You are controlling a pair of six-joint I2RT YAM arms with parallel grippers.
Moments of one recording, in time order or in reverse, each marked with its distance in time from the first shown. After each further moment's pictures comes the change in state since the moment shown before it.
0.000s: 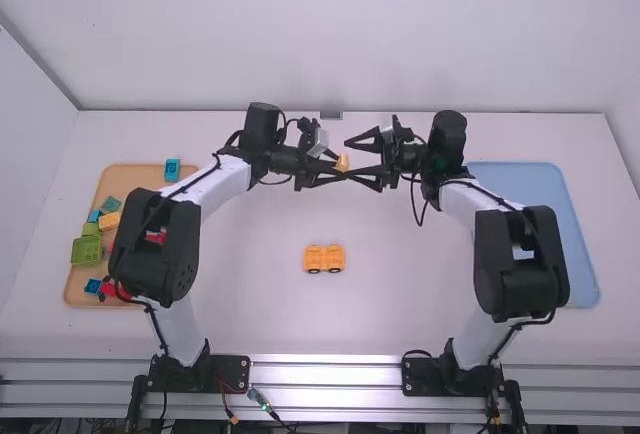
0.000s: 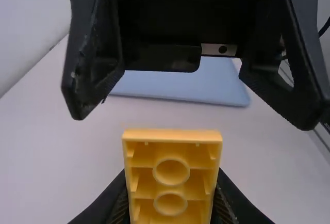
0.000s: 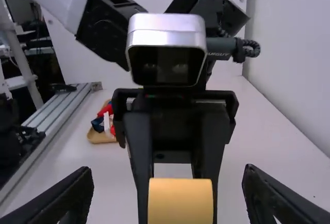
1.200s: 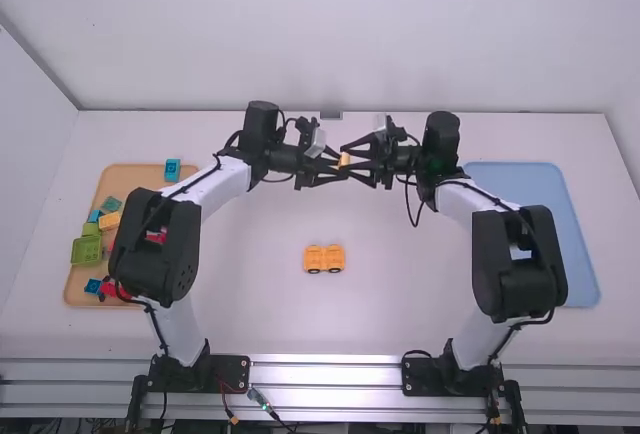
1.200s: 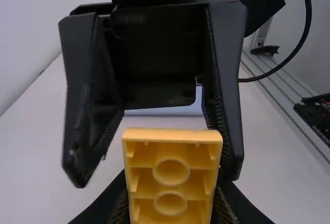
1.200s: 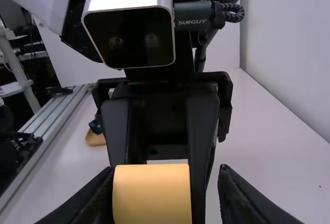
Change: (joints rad) left arm 0.004 0.000 -0.007 0.096 0.087 -0.009; right arm 0.019 0.000 0.000 -0.053 0.043 -0.010
